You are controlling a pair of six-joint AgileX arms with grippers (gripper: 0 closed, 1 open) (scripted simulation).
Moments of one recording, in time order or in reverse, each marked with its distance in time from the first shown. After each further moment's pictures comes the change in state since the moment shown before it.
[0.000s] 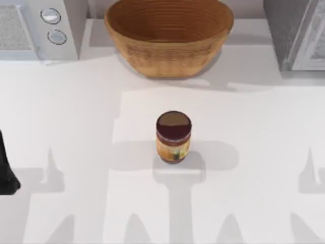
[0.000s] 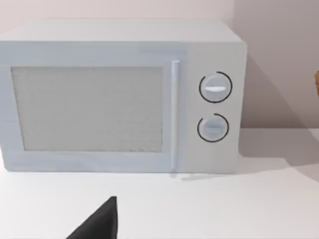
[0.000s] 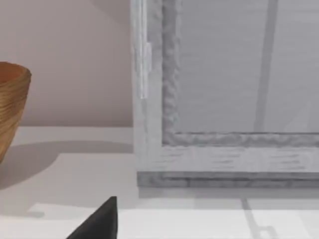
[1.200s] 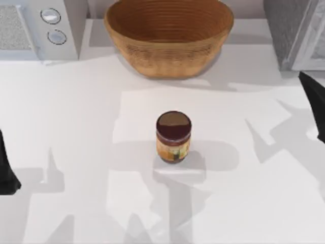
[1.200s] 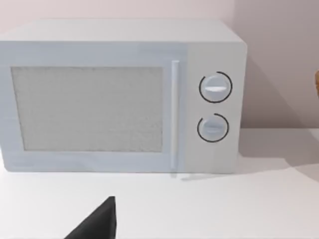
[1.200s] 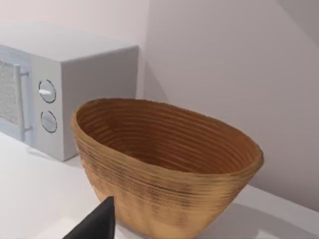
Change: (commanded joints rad) left arm 0.000 0.000 0.000 0.000 0.000 0.000; right arm 0.141 0.847 0.401 0.437 -0.440 -0.079
